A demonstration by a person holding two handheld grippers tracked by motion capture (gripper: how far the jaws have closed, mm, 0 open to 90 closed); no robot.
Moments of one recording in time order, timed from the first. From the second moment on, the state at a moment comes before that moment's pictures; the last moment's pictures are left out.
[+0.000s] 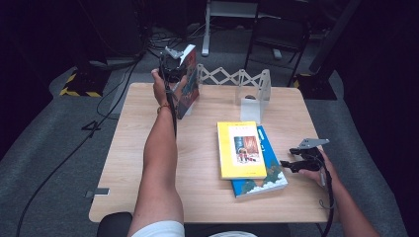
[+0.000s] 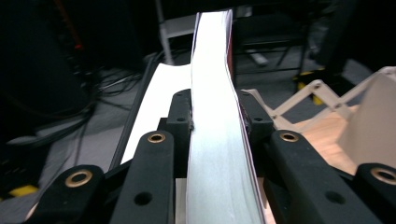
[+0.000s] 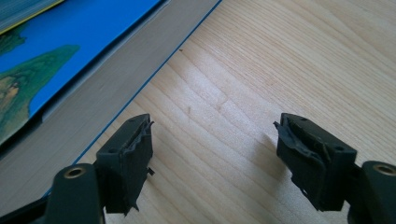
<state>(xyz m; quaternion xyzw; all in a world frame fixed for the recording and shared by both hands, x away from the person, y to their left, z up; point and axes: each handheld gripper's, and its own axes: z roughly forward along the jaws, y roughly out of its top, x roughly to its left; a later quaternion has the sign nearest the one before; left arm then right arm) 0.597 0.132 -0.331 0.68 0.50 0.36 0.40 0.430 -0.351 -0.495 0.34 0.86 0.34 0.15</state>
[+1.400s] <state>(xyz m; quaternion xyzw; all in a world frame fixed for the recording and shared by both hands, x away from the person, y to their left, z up) 0.544 0.149 -0.303 0.72 0.41 0.38 0.42 0.429 -0.351 -0.493 0.34 0.87 0.34 0.15</state>
